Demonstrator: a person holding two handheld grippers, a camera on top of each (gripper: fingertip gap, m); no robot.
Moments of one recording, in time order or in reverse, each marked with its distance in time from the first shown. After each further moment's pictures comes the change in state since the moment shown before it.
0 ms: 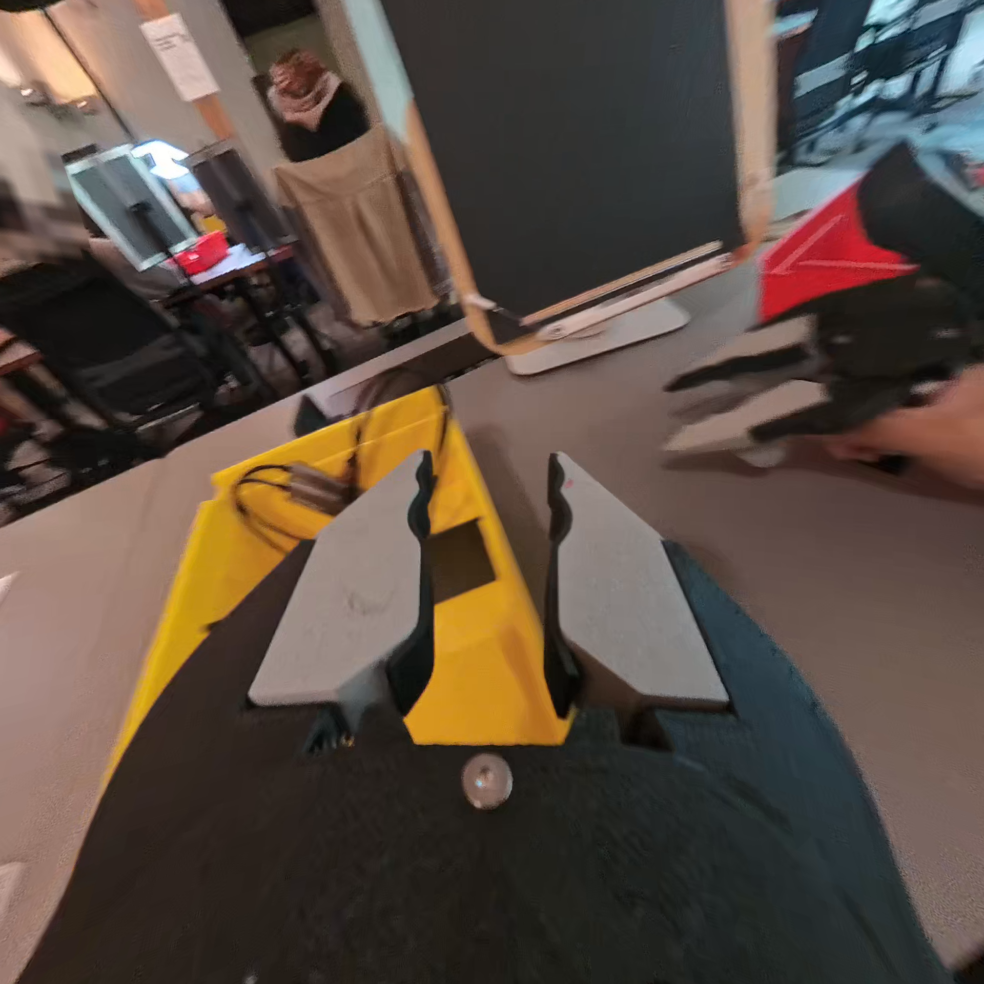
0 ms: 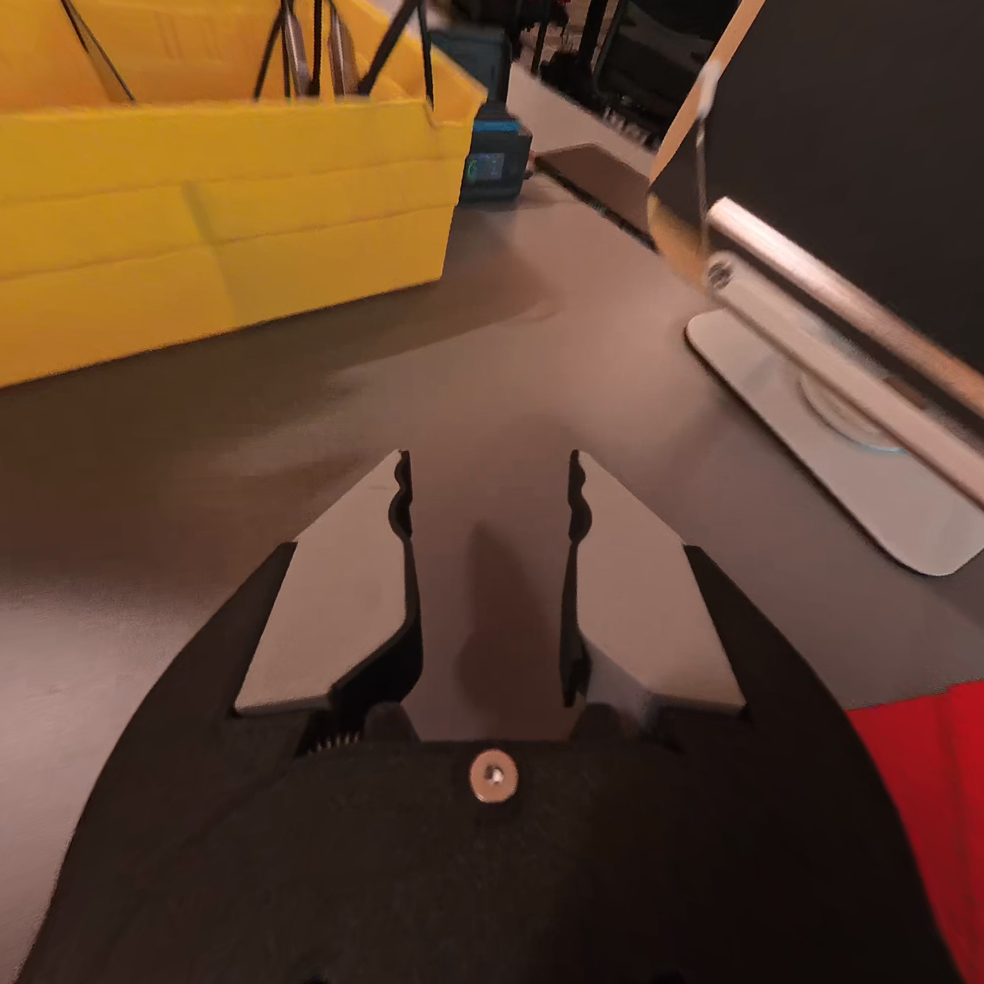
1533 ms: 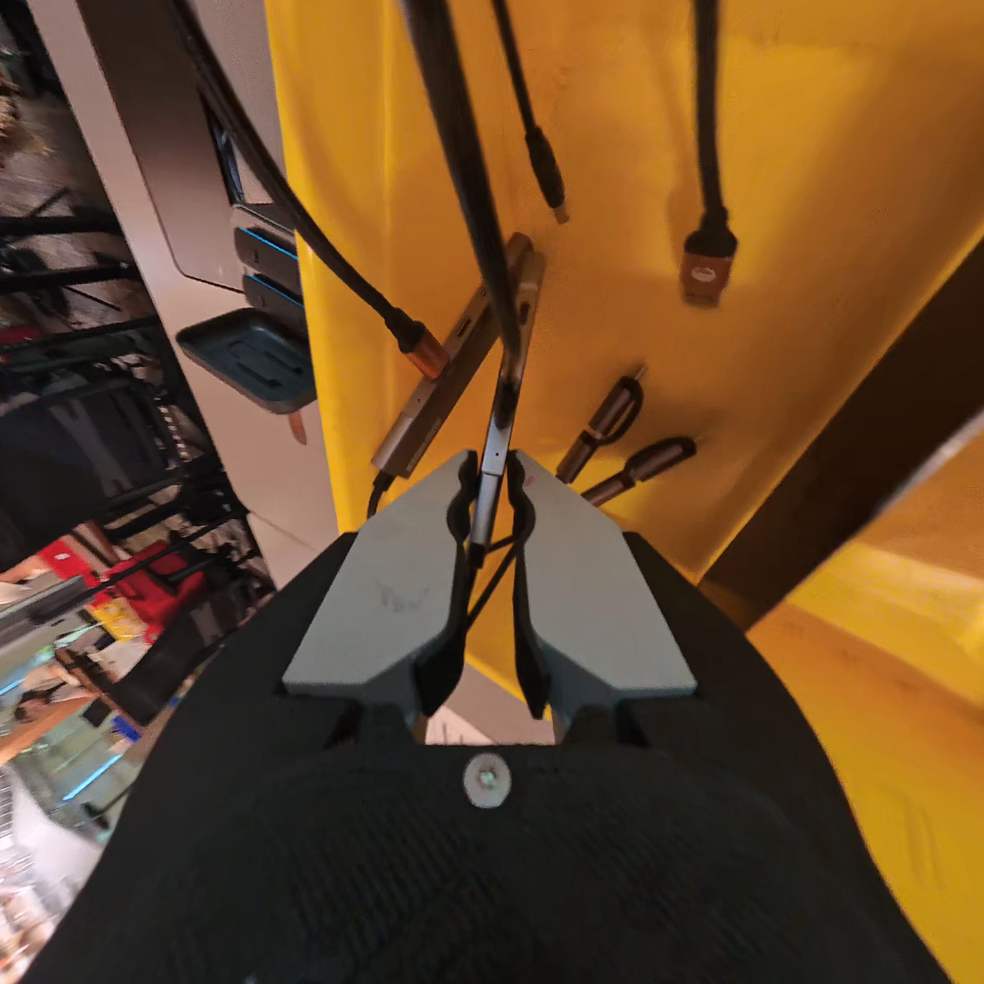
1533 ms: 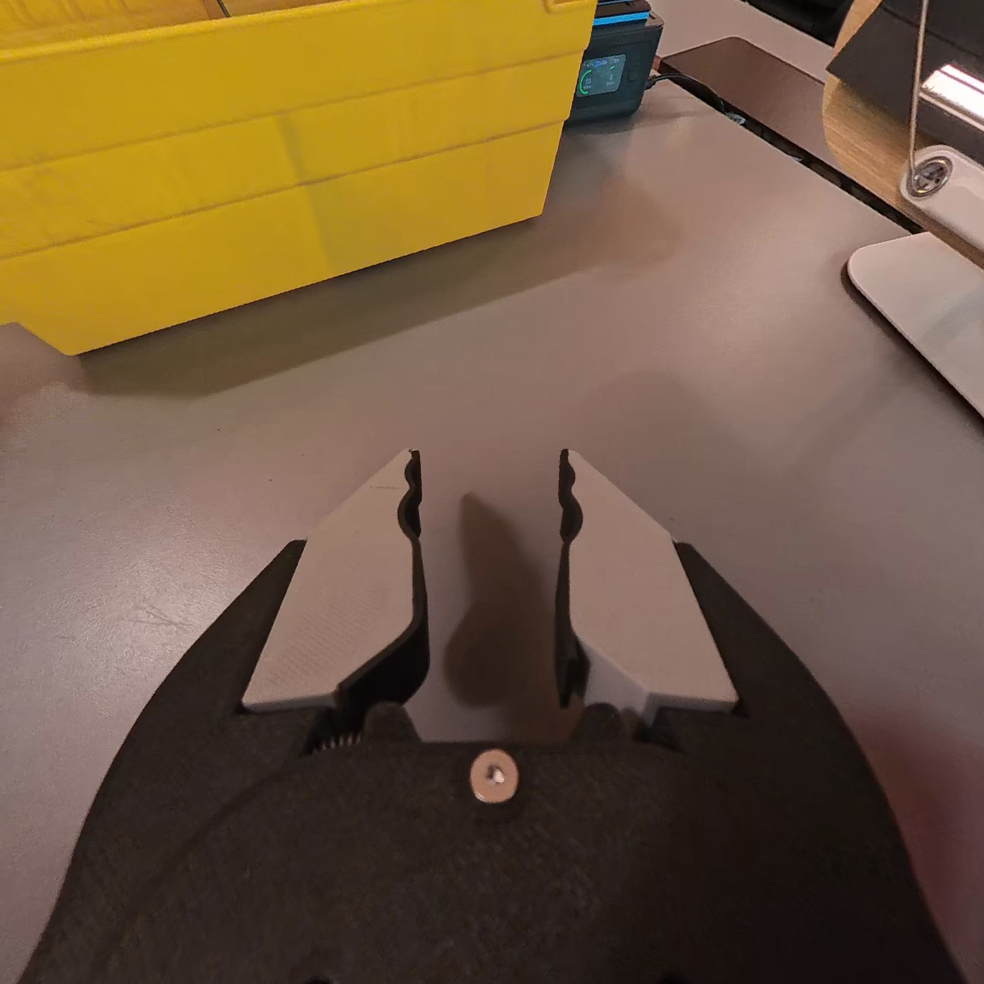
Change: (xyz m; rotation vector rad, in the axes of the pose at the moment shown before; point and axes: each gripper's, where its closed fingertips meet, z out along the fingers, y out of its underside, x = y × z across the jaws) left arm -0.143 0.129 0.149 -0.824 0.419 0.997; right arm -0.037 0.020 0.005 -0.075 -0.188 0.057
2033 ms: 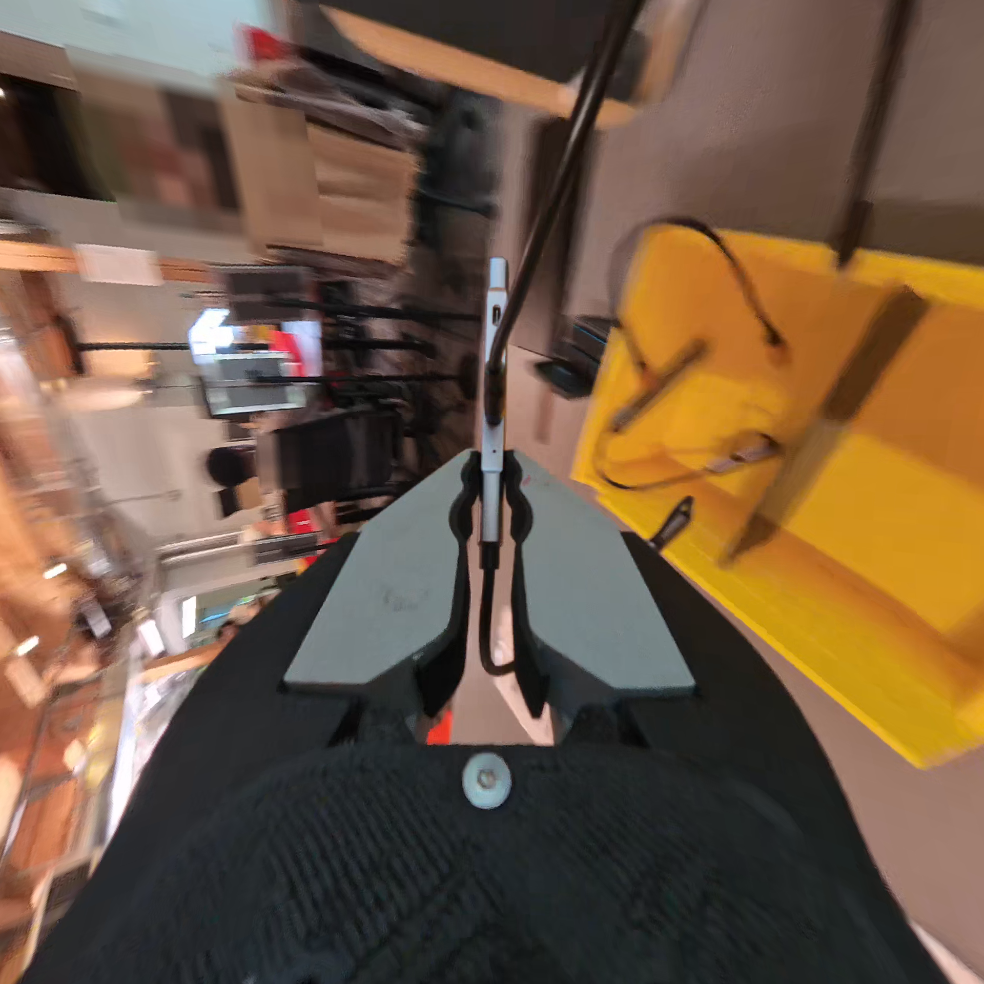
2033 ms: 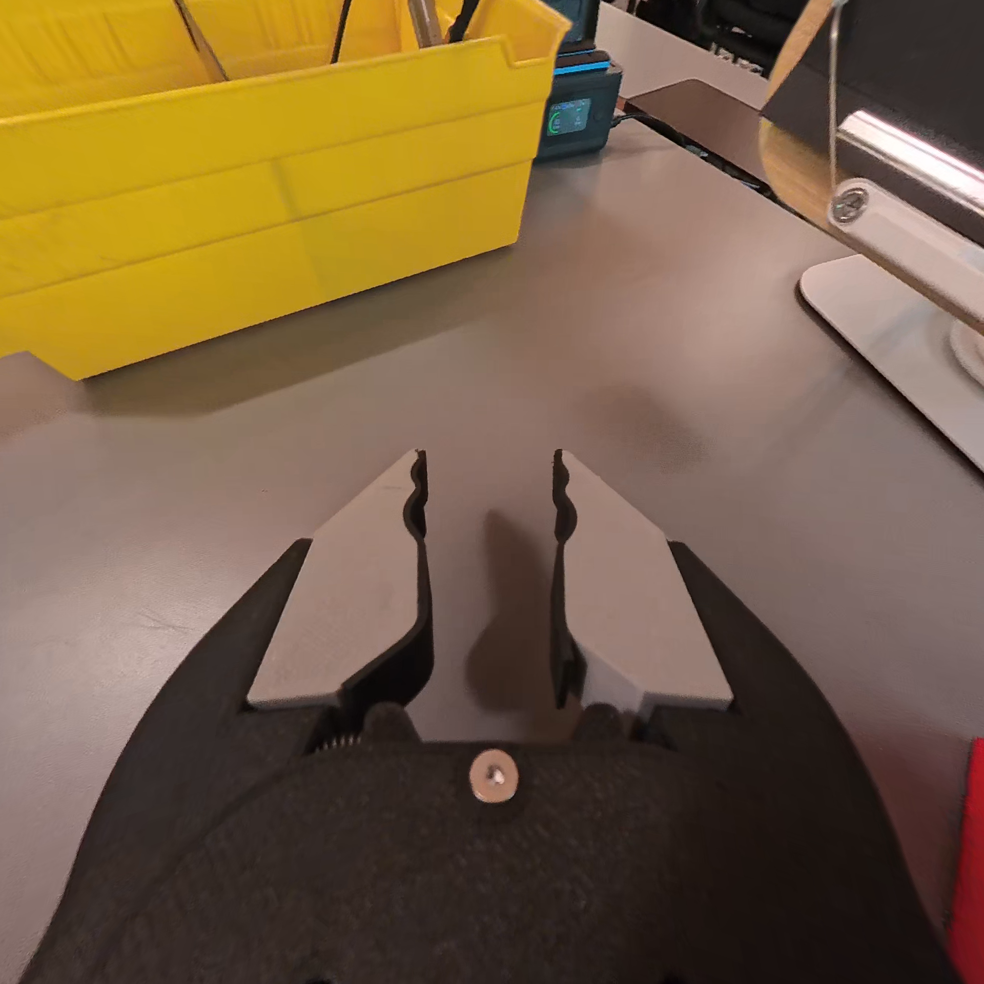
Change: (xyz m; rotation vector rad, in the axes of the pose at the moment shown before) left arm -0.052 -0.019 -0.241 0.217 -0.470 -0.060; right arm 0.010 -0.008 -0.011 0.045 0.026 0.016
